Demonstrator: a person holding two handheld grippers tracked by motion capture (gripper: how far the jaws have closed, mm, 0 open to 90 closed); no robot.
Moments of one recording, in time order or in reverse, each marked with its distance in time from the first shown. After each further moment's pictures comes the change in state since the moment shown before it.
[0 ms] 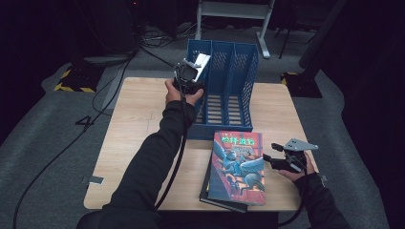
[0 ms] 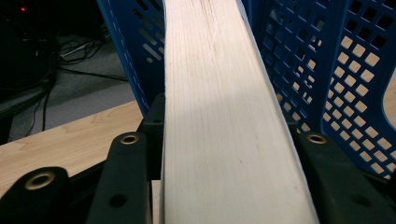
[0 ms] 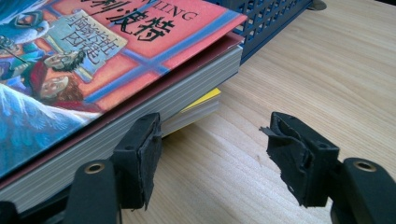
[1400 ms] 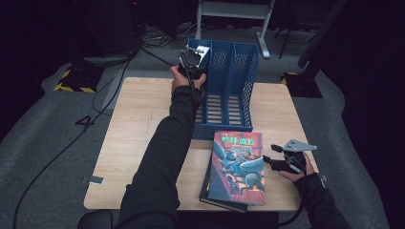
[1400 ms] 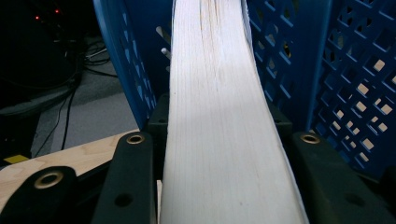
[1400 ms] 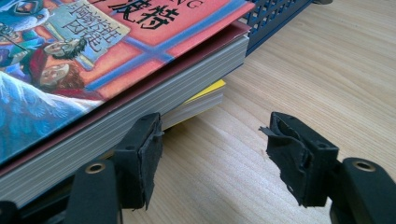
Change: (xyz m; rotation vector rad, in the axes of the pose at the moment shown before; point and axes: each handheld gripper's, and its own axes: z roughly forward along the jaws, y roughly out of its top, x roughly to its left) left arm 0.008 0.035 0.039 -0.008 0.110 -0.035; right arm 0.001 -0.002 0.001 0.013 0.006 -0.010
